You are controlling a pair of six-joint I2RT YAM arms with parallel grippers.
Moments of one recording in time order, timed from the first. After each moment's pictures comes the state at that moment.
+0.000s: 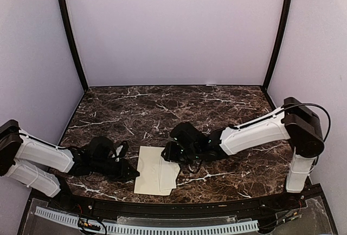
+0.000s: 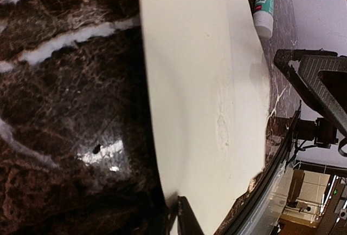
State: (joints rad) left arm -0.79 1.29 0.26 0.23 0.38 -0.94; right arm 1.16 1.89 1.10 -0.02 0.12 1.09
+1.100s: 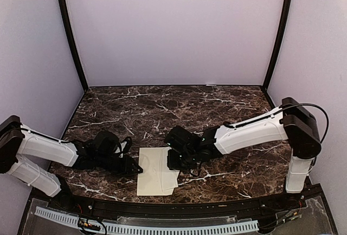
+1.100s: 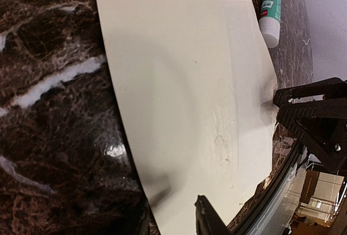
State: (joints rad) left arm -0.79 1.34 0.38 0.09 0.34 -0.86; right arm 1.19 1.90 1.21 -0.34 0.11 1.02
